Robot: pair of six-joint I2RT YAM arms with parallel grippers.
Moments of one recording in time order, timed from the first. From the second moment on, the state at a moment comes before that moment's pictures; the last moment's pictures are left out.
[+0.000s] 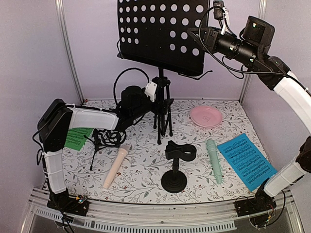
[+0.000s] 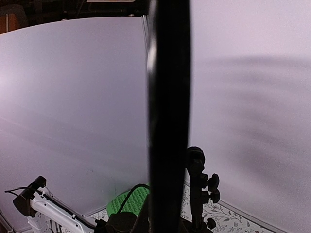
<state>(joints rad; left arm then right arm) -0.75 1.98 1.34 0.59 -0.04 0.08 0.71 1.47 1.84 -0.18 -0.24 0.19</state>
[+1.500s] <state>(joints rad) -0.77 2.08 1.47 0.61 -0.14 -0.06 0.70 1.48 1.84 -0.18 -0.21 0.21</state>
